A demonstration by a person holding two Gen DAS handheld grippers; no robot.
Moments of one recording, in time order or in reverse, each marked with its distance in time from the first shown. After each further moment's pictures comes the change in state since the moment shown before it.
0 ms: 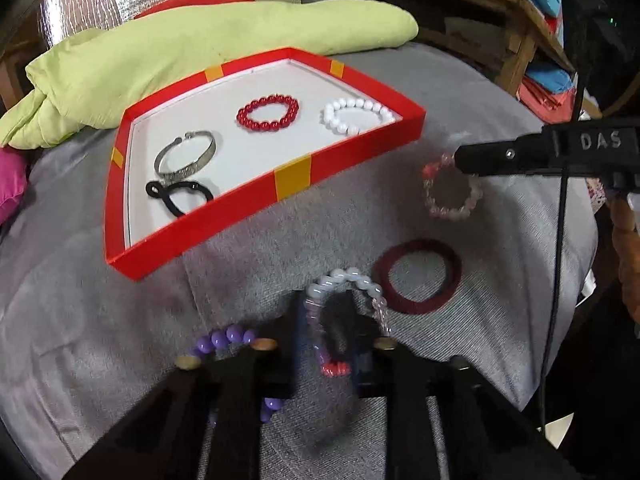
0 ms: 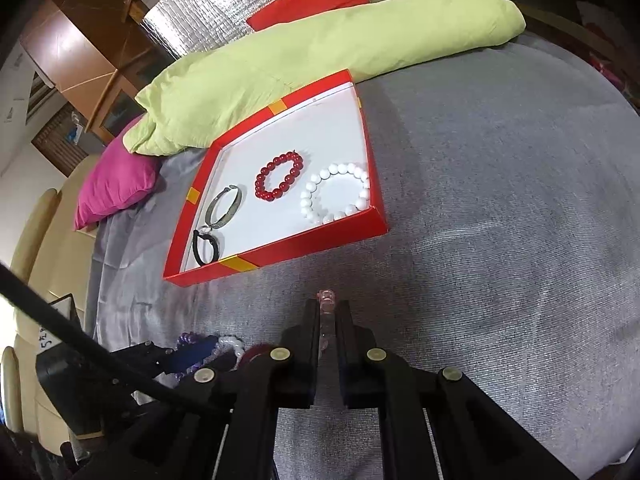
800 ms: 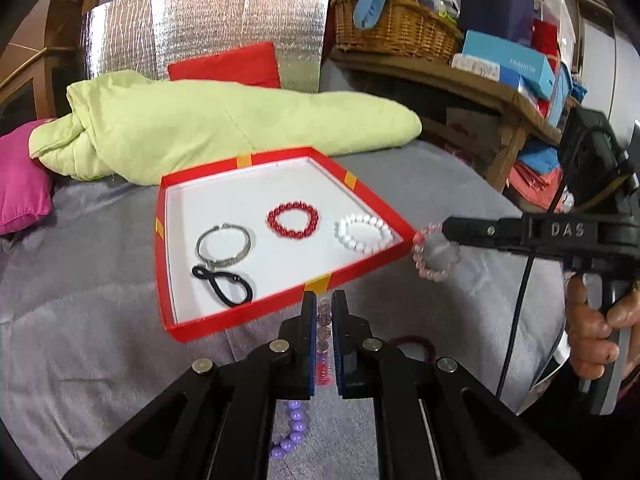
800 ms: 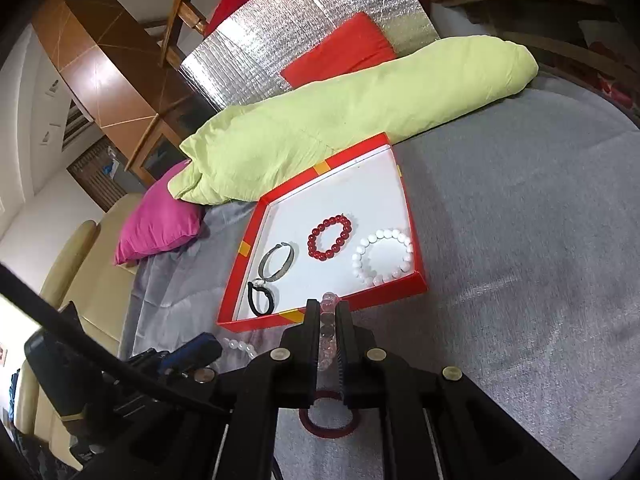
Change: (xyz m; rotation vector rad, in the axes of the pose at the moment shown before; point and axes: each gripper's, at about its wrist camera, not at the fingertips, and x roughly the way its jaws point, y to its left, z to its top) left arm -0.063 0.021 0.018 -0.094 -0.294 -0.038; right arm -0.036 0.017 0.009 -0.003 -0.192 0.131
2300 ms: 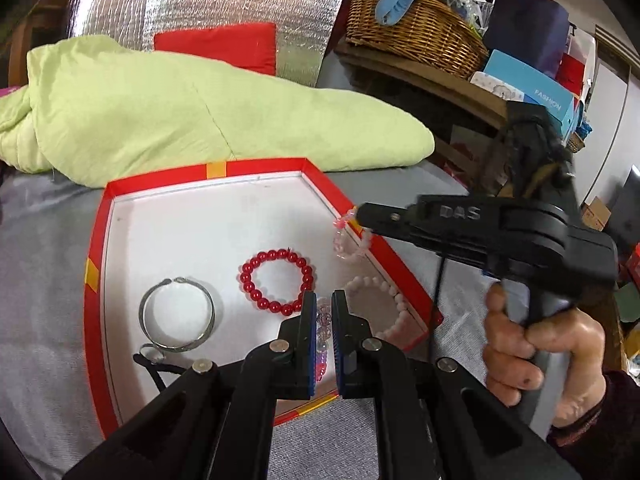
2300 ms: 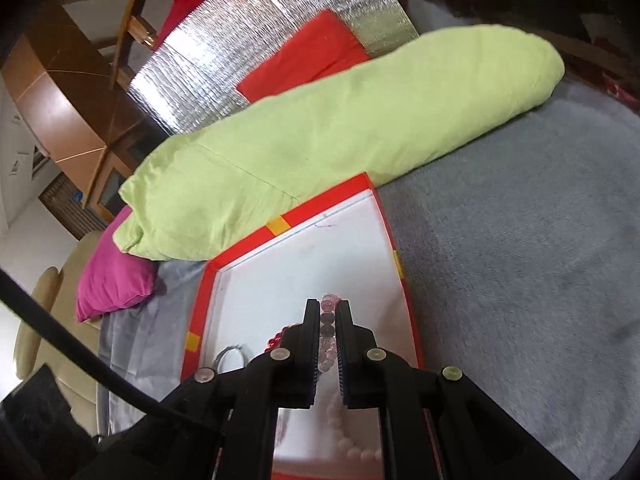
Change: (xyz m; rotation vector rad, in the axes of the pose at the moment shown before) left arm 0.094 0.024 0.057 -0.116 0.043 -0.114; right arm 0.115 -0.029 0.096 0.087 -0.022 -0.093
